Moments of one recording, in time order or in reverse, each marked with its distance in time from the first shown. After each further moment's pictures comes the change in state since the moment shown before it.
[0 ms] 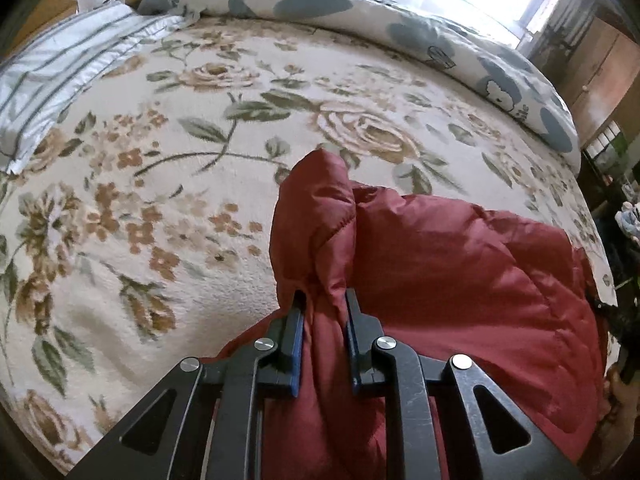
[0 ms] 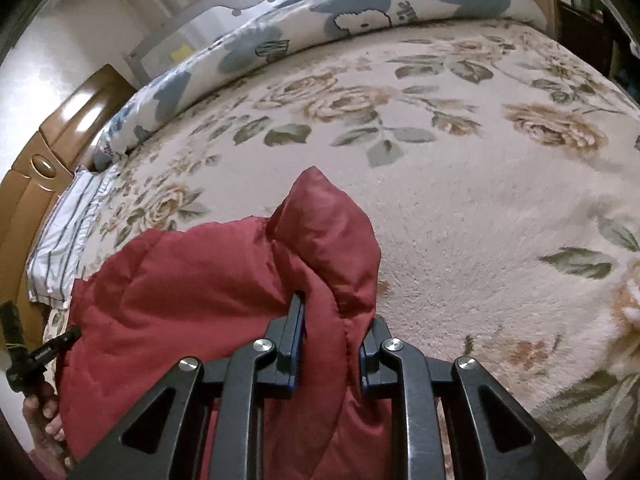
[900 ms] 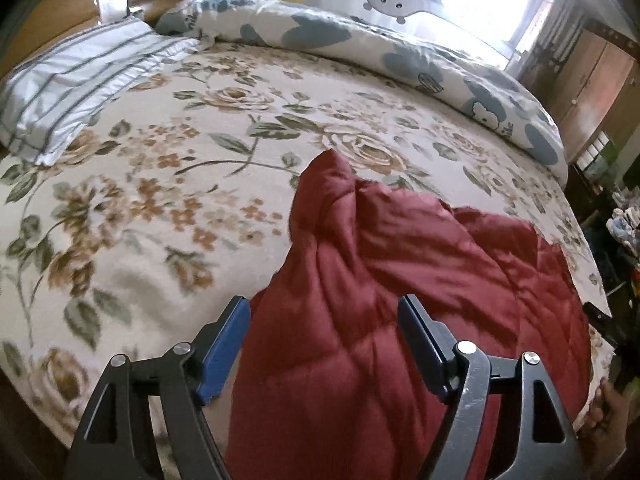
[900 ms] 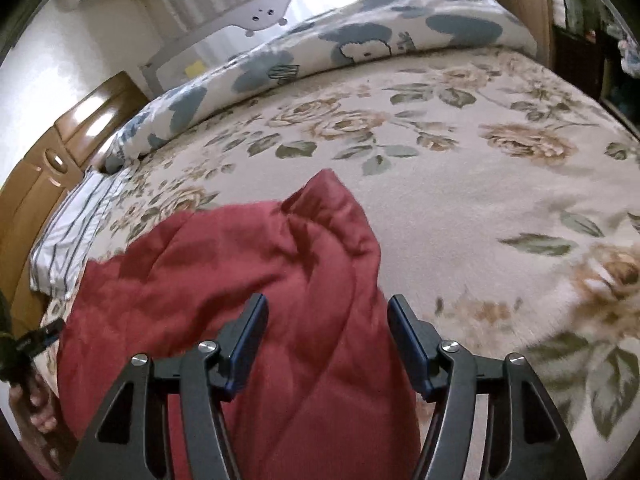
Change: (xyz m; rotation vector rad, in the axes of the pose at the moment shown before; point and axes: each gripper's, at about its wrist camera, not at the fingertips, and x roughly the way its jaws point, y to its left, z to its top) left arm -0.072 0.015 -0.053 0.002 -0.113 0.001; right arm -0.070 0.004 -0.054 -0.068 -0.116 -0.007
